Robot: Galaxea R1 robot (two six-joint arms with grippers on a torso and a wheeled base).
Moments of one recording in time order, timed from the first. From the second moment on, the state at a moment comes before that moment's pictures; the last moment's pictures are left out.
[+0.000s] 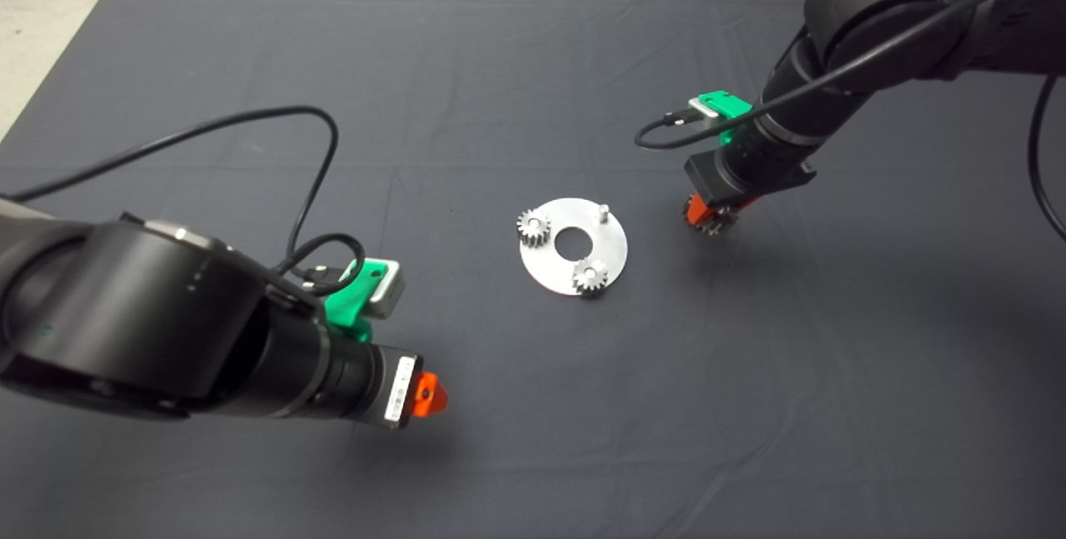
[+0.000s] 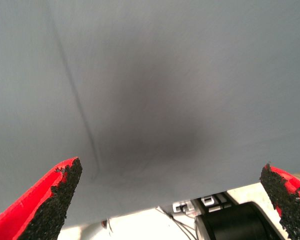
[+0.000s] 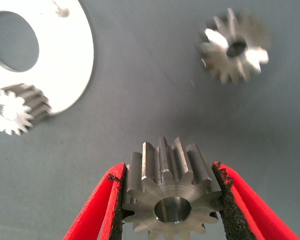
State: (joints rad) left arm -0.33 2.33 -0.45 0.45 1.53 -1.71; right arm 0.51 2.51 -1.08 -0.14 -1.53 1.23
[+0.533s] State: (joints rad) left arm -0.32 2.30 -0.45 0.45 1.52 -1.70; right arm 0.47 2.51 -1.14 -0.04 -1.53 1.25
